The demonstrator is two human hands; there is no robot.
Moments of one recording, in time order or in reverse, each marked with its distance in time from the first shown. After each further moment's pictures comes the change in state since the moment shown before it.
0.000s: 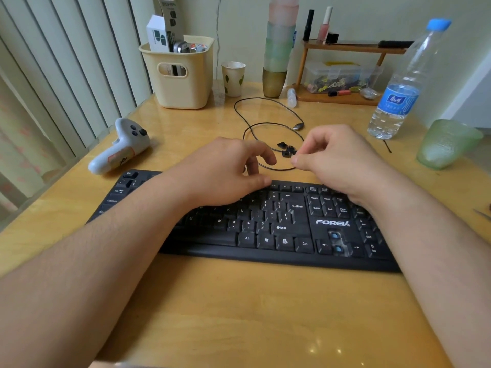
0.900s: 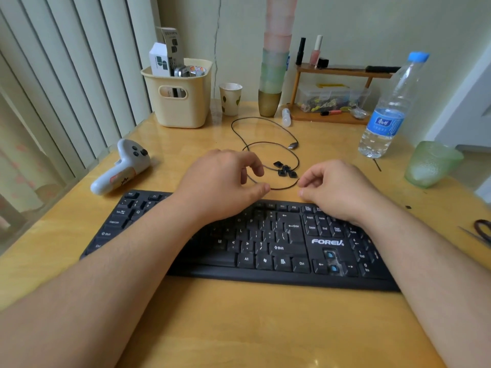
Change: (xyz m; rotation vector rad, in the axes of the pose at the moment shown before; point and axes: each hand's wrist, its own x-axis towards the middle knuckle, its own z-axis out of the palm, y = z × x) left_hand 0.004 0.001 0.000 0.049 0.215 -0.094; right_hand 0.008 0.021 -0.008 -0.245 -0.076 0.027
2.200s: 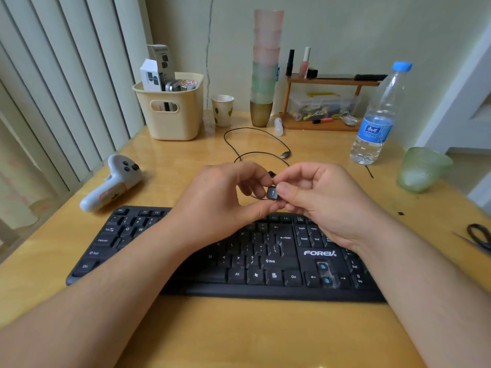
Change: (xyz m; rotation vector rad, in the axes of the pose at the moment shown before) left_hand -0.011 0.013 0.003 -0.302 0.097 0.200; right_hand -0.032 -0.023 0.000 0.948 -0.136 -0.107
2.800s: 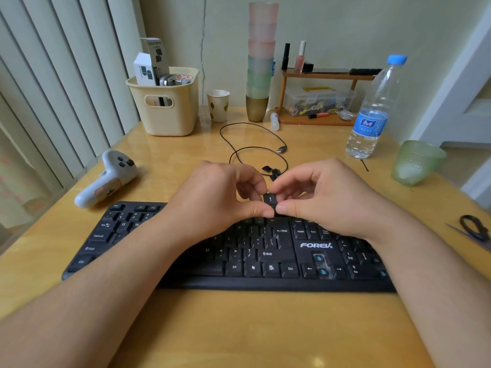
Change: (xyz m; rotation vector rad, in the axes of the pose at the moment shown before) left_hand -0.001 0.007 -0.005 0.069 -0.109 -0.067; right_hand -0.010 -0.011 -0.014 -0.531 -0.137 -0.145
